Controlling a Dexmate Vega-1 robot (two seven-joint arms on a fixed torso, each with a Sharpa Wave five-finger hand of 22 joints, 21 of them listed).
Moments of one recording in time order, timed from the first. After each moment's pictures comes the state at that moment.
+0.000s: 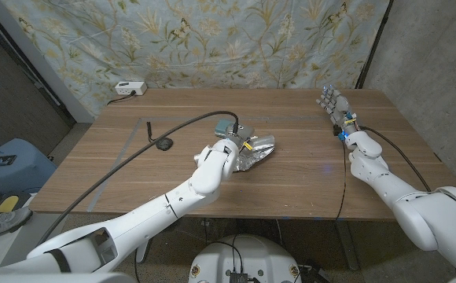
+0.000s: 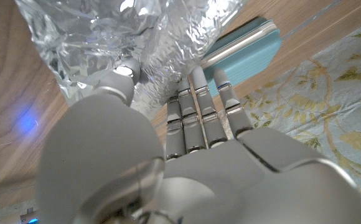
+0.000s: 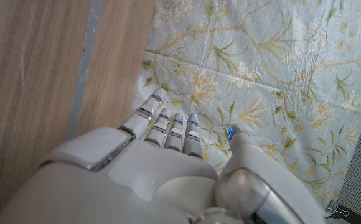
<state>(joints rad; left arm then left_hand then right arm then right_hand) 0.71 0.46 0.93 -1.88 1.25 0.61 -0.45 1.07 0.02 0.49 -0.17 0.37 0.78 0.15 0.25 0.28 0.75 0.06 0.48 0.60 0.55 0.05 0.79 0.44 0.43 0.21 0.48 0.29 -0.55 -0.41 -0.31 -0.72 0.69 0.53 0.28 0.28 0.13 0.37 0.00 0.19 0.24 -0.01 0.19 0.18 0.16 -0.01 0.19 0.19 0.11 -0.01 0.21 0.21 0.37 -0.03 0.19 0.16</state>
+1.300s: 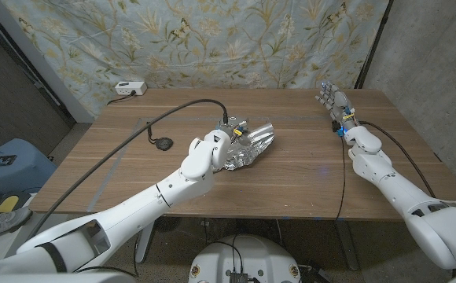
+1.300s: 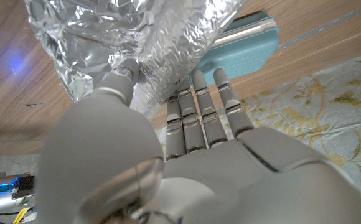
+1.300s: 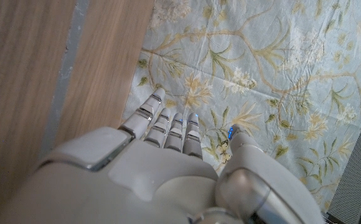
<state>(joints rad) 0.68 0.51 0.88 -1.93 0.98 0.65 -0.34 1.06 0.03 0.48 -0.16 0.37 0.79 0.15 0.24 0.31 0.75 0.05 0.51 0.60 0.52 0.07 0.63 0.33 0.42 0.21 0.51 0.28 -0.63 -0.48 -0.33 -0.96 0.65 0.42 0.14 0.28 0.13 0.37 -0.01 0.19 0.24 -0.01 0.19 0.18 0.16 -0.01 0.19 0.19 0.11 -0.01 0.21 0.21 0.37 -0.03 0.19 0.16</state>
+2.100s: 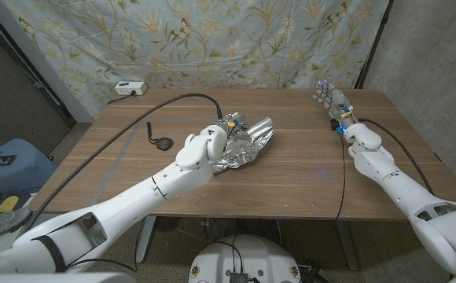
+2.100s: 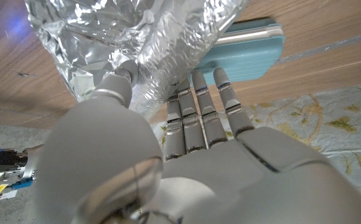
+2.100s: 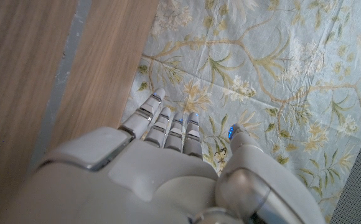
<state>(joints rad) 0.64 0.53 0.87 -1.94 0.76 0.70 -0.25 1.03 0.04 0.48 -0.16 0.39 0.80 0.15 0.24 0.33 0.75 0.05 0.52 0.62 0.55 0.08 0.54 0.24 0.45 0.20 0.54 0.26 -0.65 -0.52 -0.34 -1.05 0.63 0.35 0.11 0.28 0.13 0.37 -0.01 0.19 0.24 -0.01 0.19 0.18 0.16 -0.01 0.19 0.19 0.11 0.00 0.21 0.21 0.37 -0.02 0.19 0.16</state>
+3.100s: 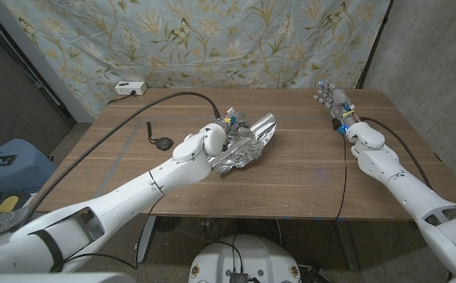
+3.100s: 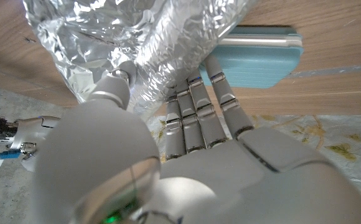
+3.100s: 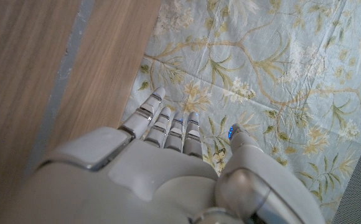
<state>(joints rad) 0.61 0.55 0.86 -1.94 0.49 0.72 -0.12 1.00 0.03 0.50 -0.19 0.40 0.80 0.15 0.24 0.37 0.73 0.03 0.57 0.66 0.82 -0.04 0.45 0.17 0.62 0.11 0.64 0.21 -0.68 -0.56 -0.34 -1.13 0.63 0.30 0.08 0.28 0.13 0.37 -0.01 0.19 0.24 -0.01 0.19 0.18 0.16 -0.01 0.19 0.19 0.11 0.00 0.21 0.21 0.37 -0.02 0.19 0.16</state>
